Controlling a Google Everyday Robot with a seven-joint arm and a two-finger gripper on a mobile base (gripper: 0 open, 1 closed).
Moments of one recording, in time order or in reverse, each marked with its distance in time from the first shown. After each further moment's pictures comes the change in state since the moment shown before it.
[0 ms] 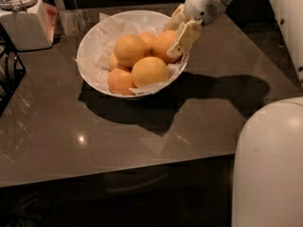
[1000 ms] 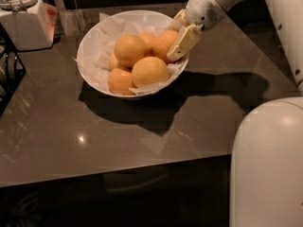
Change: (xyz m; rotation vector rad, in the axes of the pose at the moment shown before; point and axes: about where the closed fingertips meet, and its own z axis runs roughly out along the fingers) arm 0.012 -0.004 0.010 -0.021 -0.032 0.028
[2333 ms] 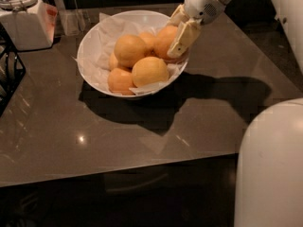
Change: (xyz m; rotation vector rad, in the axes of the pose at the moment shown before) arm -0.016 -0.003 -0.011 0.074 0.048 -0.055
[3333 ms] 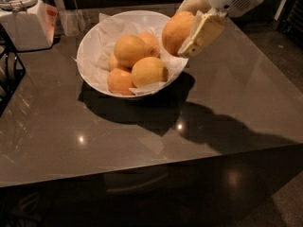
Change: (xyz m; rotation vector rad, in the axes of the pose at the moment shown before) arm -0.049 0.080 -0.083 0.329 0.043 -0.100
